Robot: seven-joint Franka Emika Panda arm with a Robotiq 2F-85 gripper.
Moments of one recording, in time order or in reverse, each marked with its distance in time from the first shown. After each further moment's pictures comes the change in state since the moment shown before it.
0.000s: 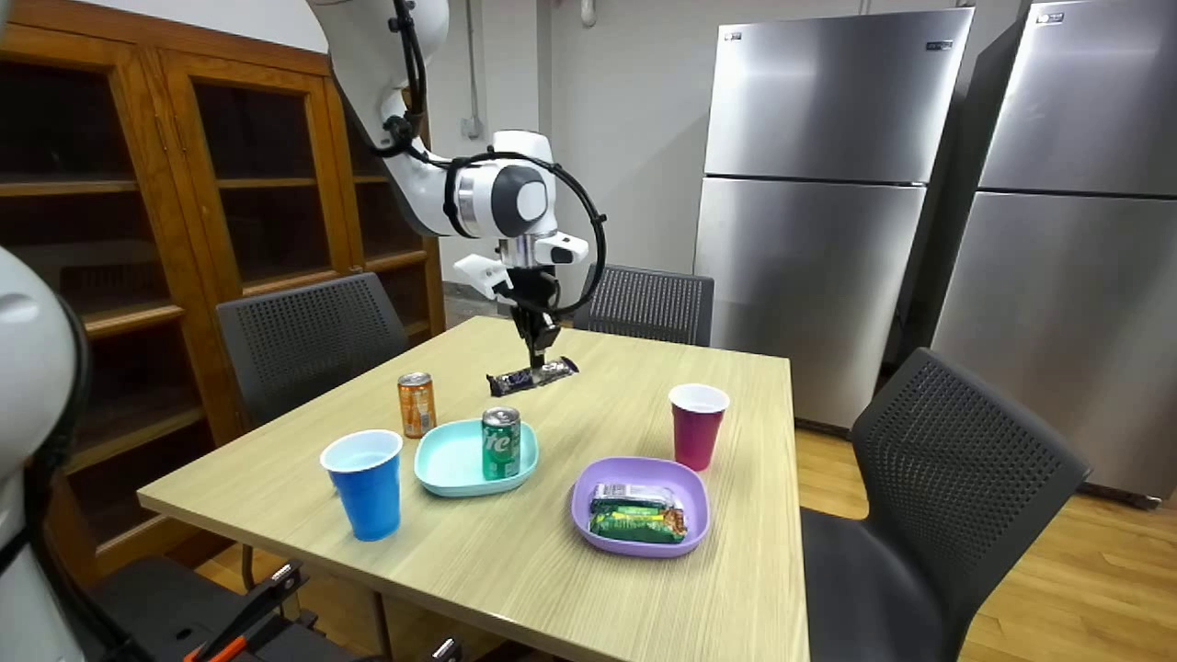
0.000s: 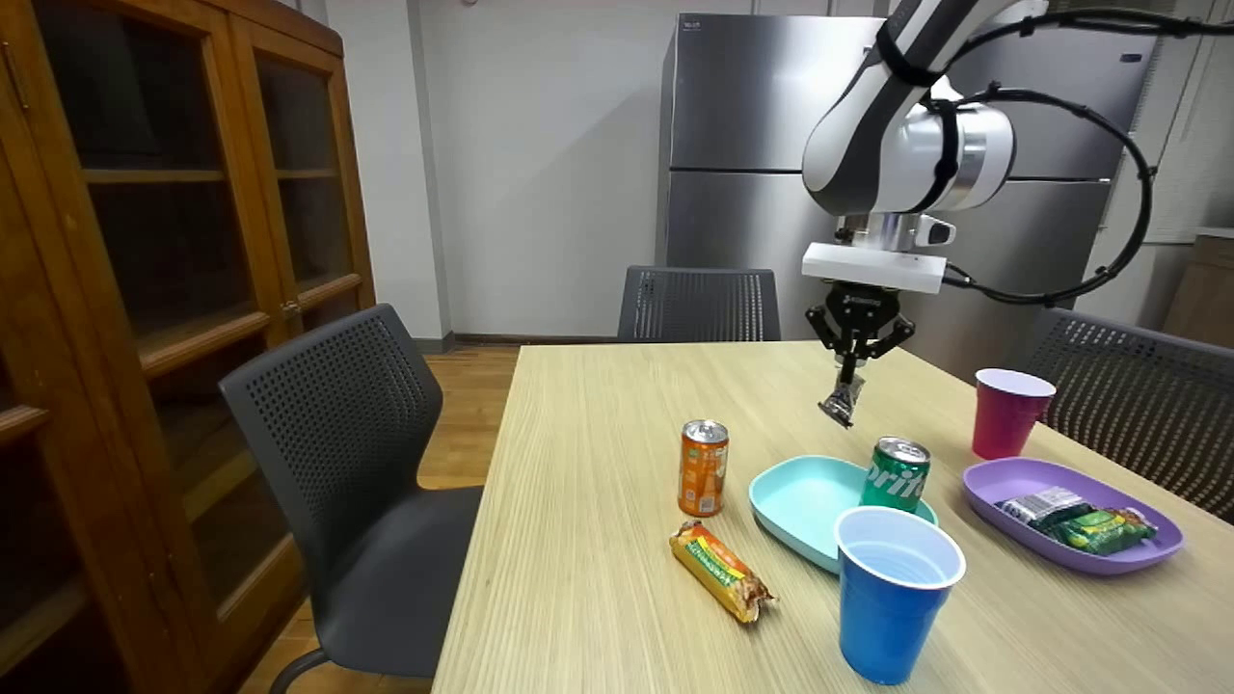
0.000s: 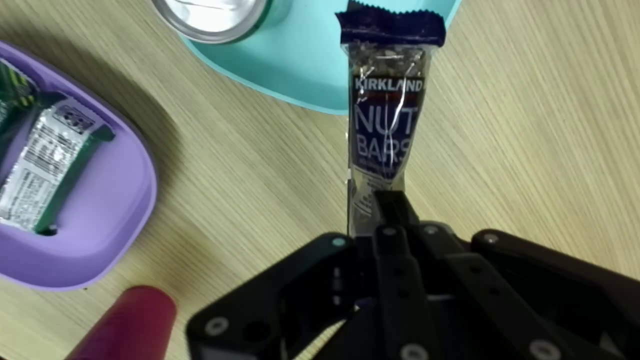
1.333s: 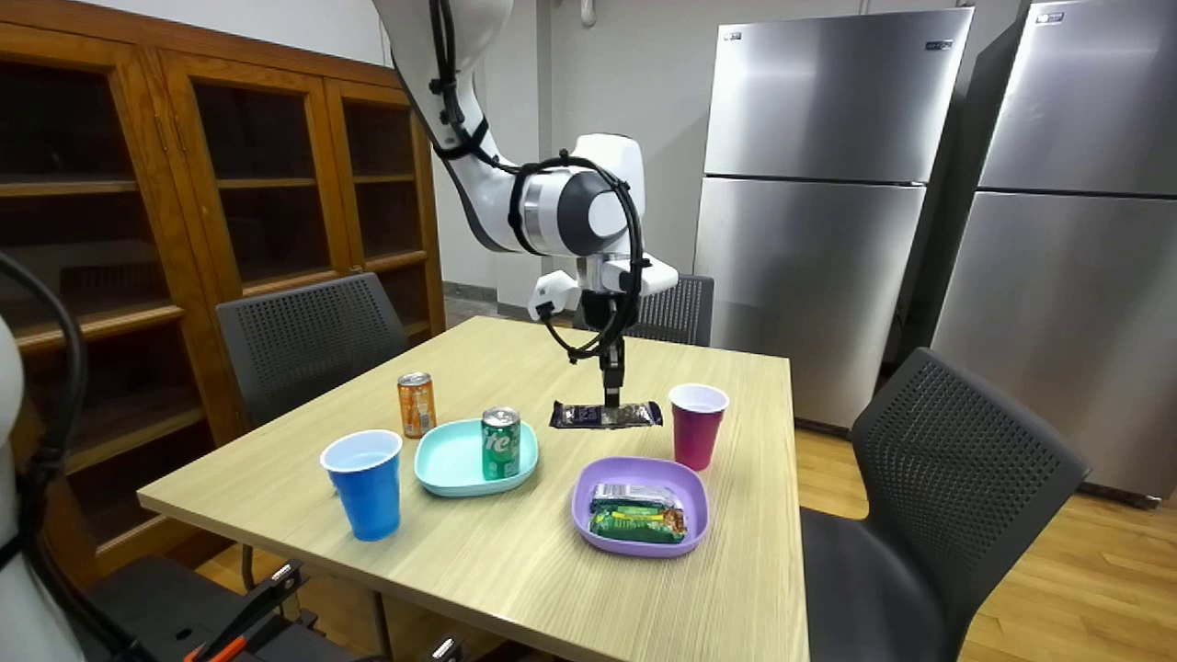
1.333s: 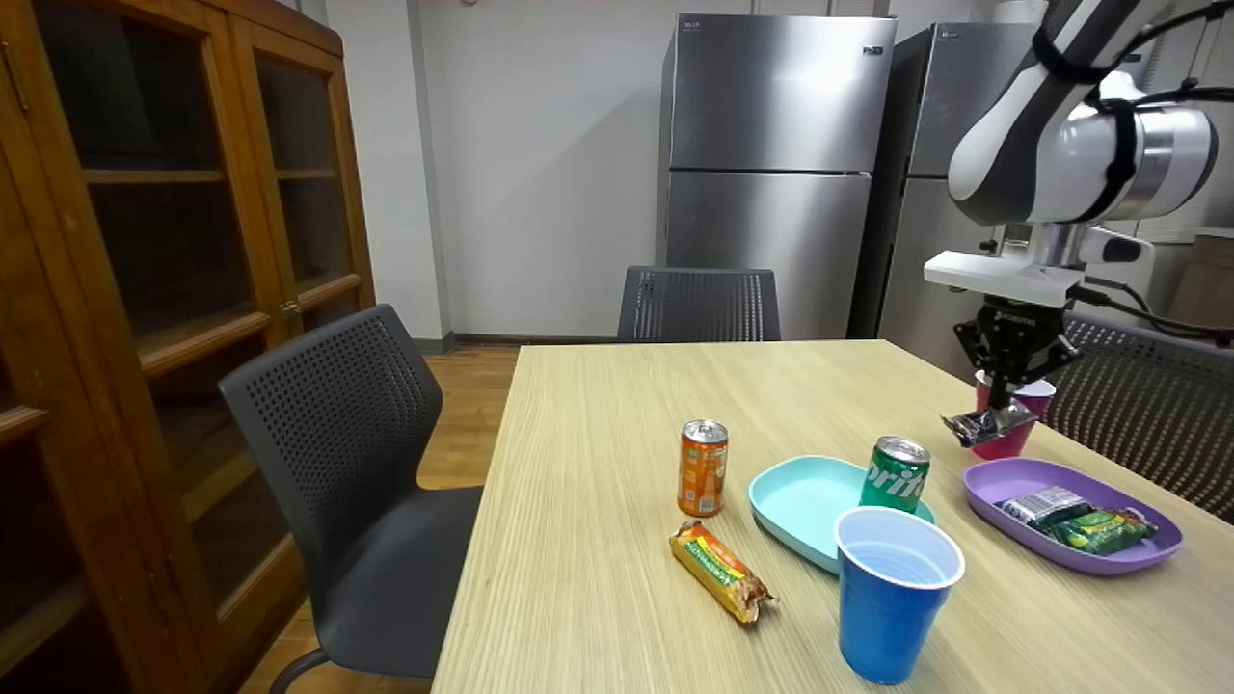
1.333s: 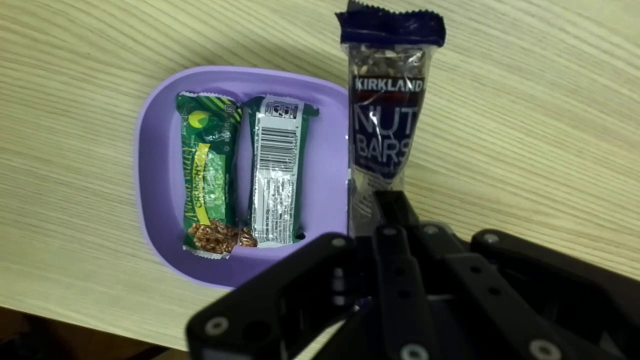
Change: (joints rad) arm -0.167 -0.081 -0.086 -0.160 0.001 0.034 0.306
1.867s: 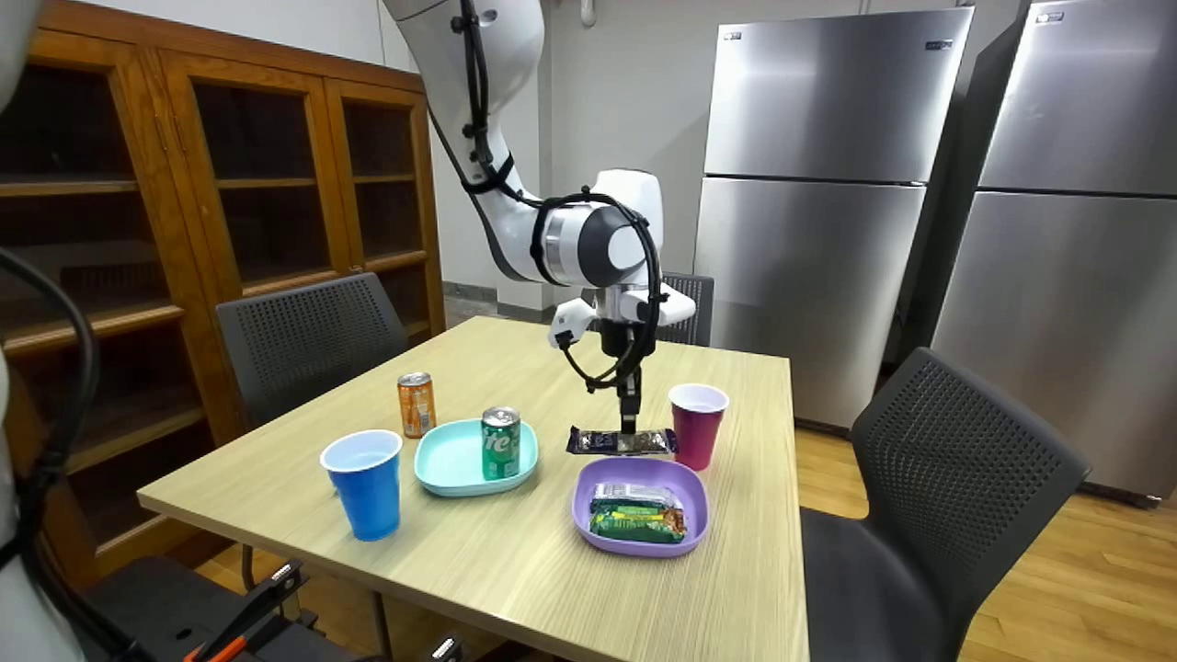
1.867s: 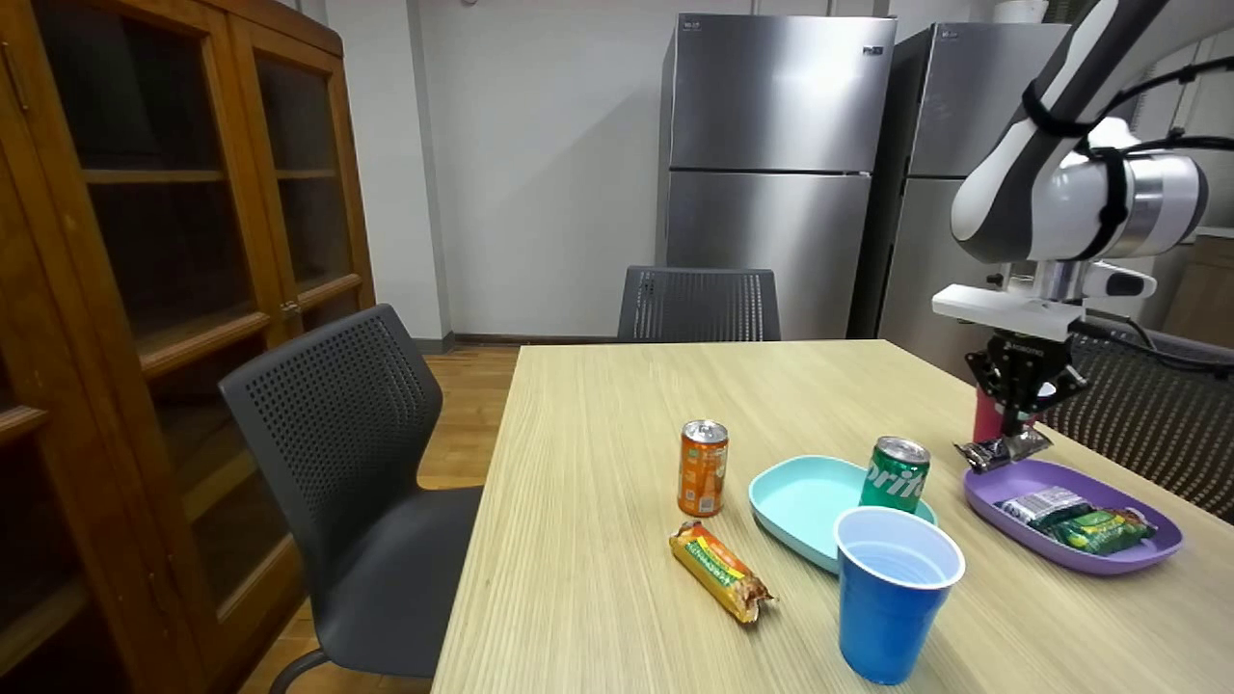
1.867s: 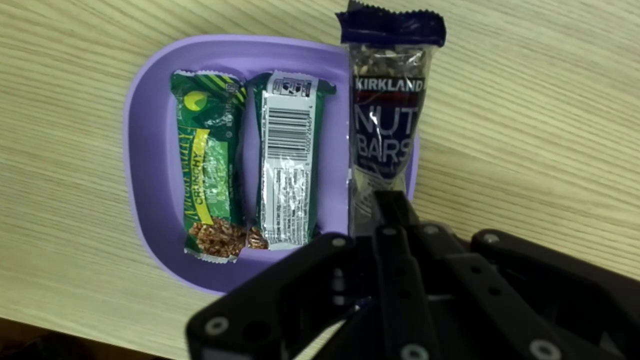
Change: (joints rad) arm -0.035 0.108 -0.002 0.064 0.008 0.010 0.002
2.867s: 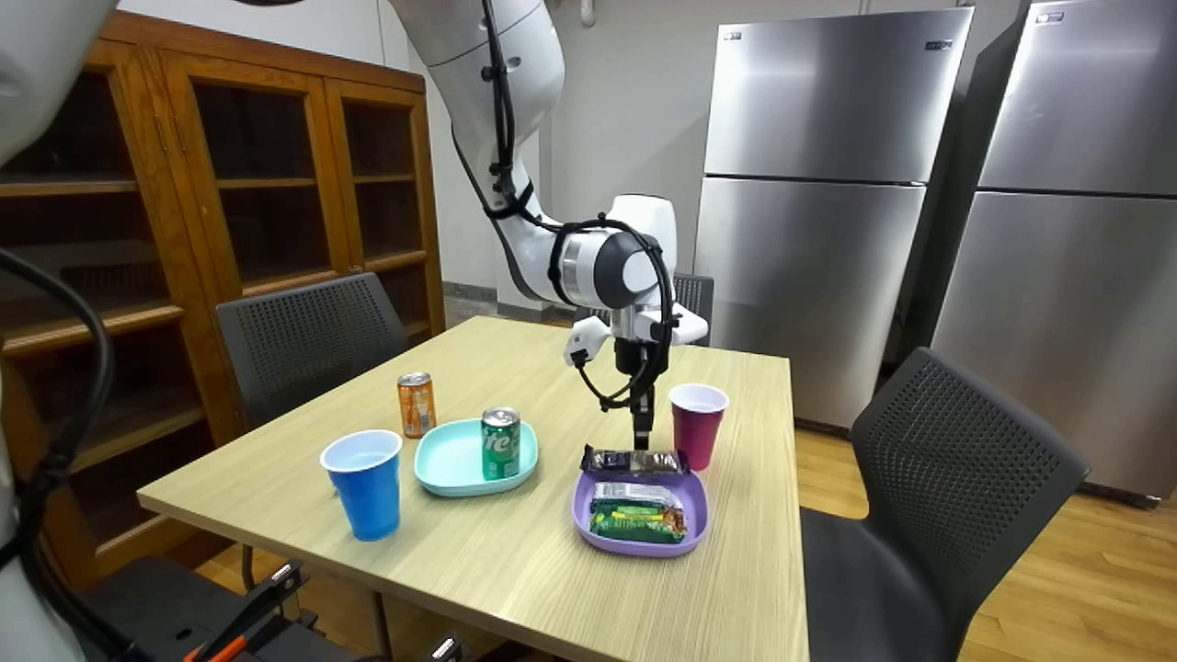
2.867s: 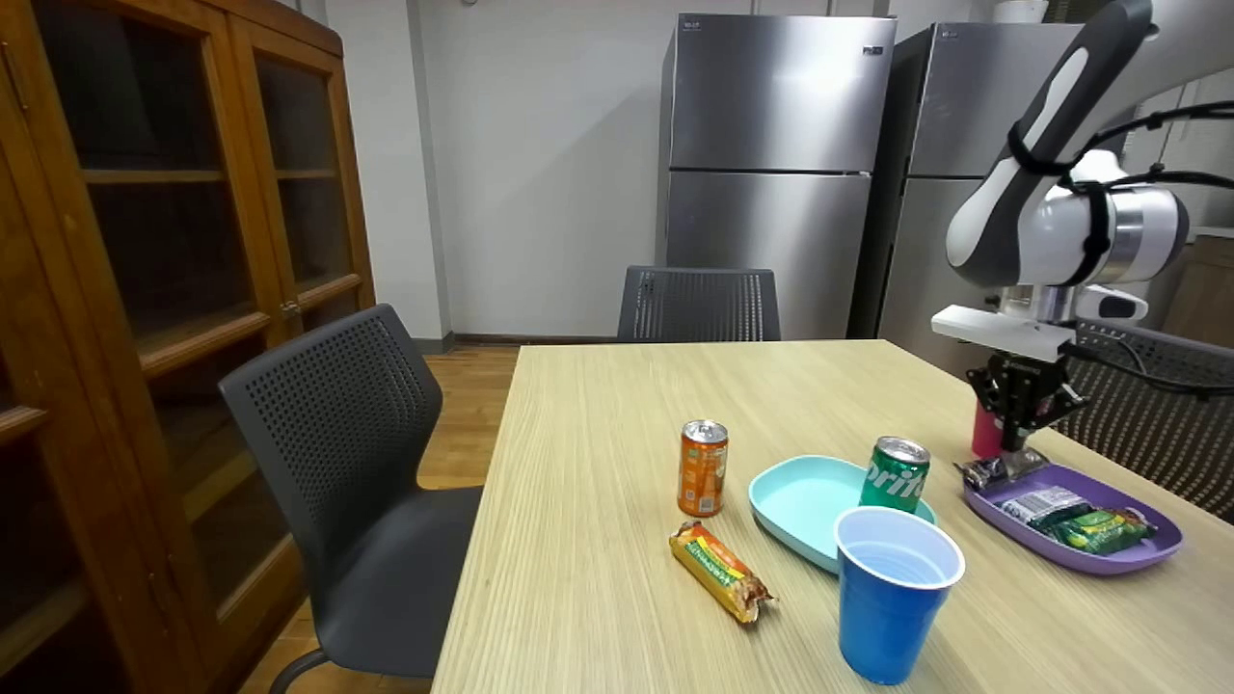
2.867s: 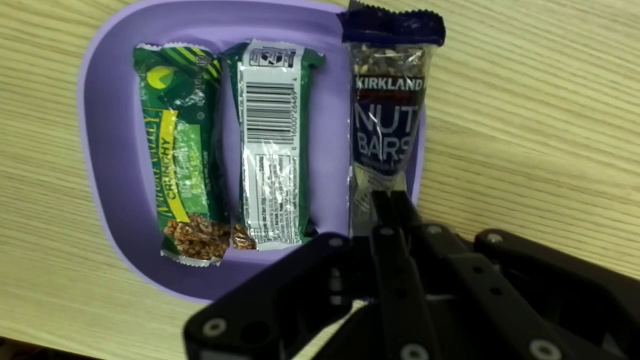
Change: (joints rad) arm -0.017 0.104 -0.007 0.089 0.028 0.000 0.000
